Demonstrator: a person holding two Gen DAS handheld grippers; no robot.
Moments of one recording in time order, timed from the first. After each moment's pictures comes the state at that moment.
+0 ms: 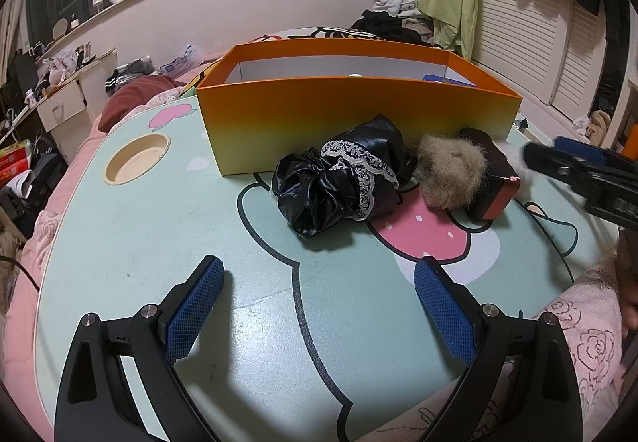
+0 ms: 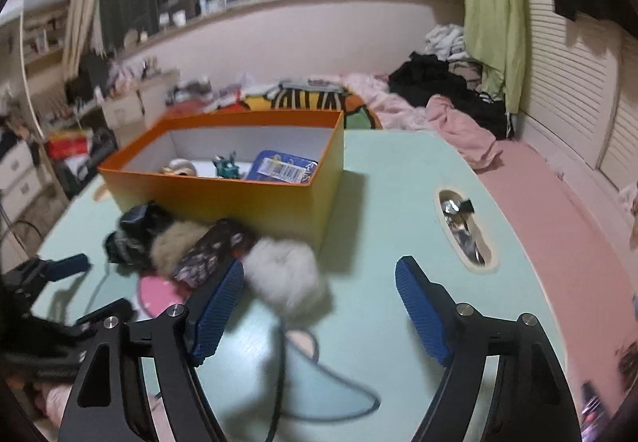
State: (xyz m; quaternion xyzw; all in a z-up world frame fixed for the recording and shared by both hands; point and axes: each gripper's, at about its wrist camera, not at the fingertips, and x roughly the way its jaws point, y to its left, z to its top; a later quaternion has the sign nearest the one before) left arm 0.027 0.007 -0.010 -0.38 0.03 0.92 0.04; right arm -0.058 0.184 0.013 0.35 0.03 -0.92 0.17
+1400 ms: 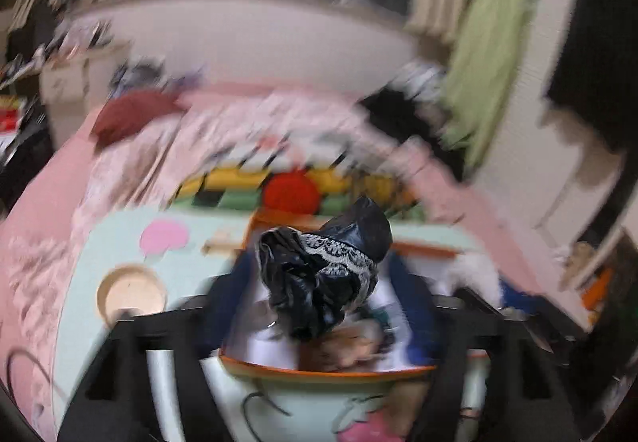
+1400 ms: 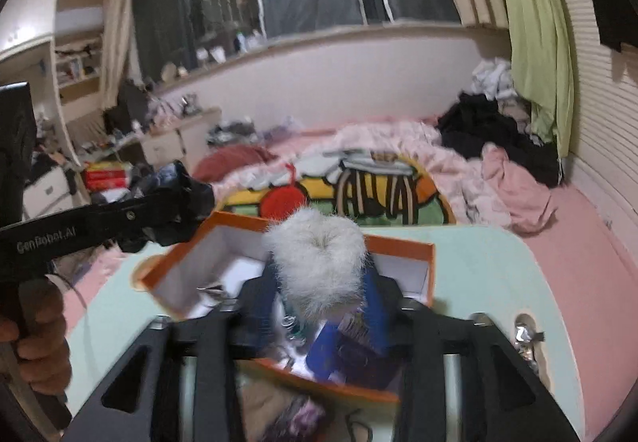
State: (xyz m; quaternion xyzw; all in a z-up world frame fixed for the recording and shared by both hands) left arm -0.100 -0.028 0.089 -0.34 -0.11 0.93 0.02; right arm -0.119 0.130 0.061 0.28 -0.01 -0.93 0.22
